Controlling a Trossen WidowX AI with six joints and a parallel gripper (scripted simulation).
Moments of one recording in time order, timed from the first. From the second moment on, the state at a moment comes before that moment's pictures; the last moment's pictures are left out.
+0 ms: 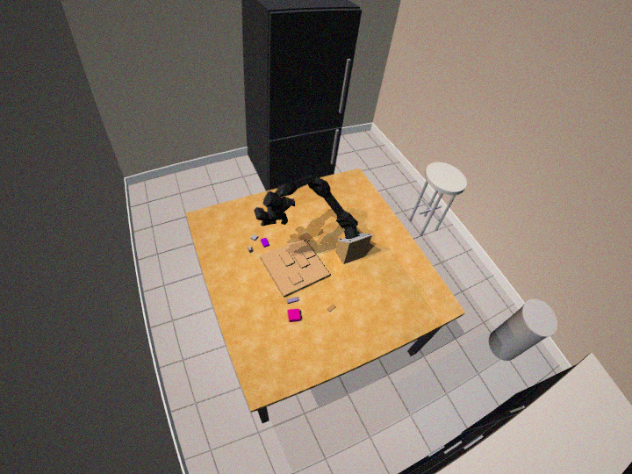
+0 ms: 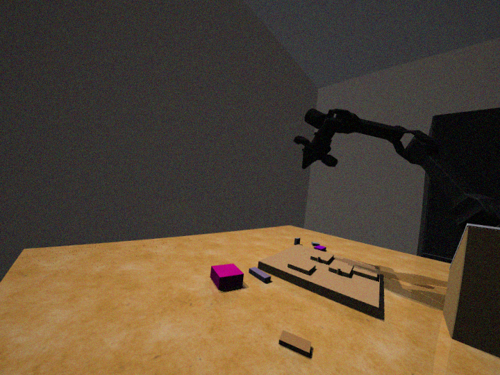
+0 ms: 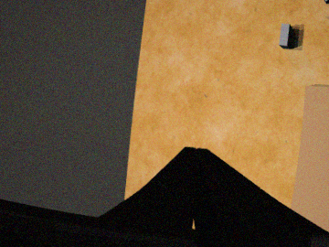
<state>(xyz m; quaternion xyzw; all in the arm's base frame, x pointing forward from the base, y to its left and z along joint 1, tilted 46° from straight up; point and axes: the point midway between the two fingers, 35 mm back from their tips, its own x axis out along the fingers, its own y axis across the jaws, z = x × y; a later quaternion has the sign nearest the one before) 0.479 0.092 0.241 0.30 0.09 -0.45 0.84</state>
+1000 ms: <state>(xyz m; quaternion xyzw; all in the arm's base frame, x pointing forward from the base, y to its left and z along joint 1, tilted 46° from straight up) 0.446 0.074 0.081 -0.02 0.38 -0.41 0.83</state>
